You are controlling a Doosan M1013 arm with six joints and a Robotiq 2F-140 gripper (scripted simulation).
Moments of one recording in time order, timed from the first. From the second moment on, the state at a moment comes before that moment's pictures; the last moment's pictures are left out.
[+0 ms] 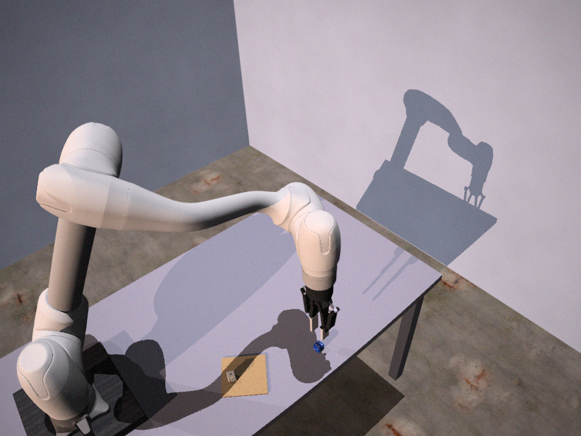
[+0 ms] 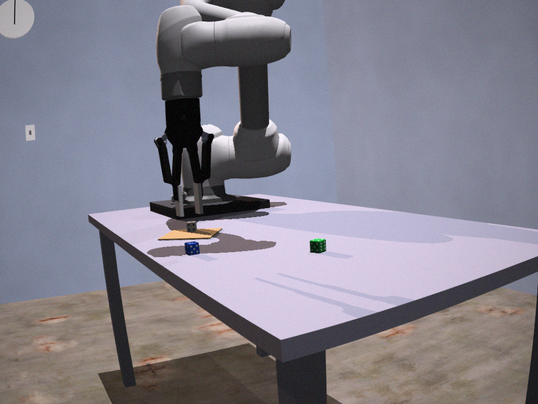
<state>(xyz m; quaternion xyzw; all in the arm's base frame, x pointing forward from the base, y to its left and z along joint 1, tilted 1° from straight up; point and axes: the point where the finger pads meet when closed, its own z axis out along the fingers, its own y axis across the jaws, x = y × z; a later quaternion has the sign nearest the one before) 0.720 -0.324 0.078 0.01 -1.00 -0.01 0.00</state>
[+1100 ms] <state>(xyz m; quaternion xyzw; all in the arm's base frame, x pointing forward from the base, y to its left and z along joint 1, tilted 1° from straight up) 0.720 -0.324 0.046 0.01 -1.00 -0.01 0.00</state>
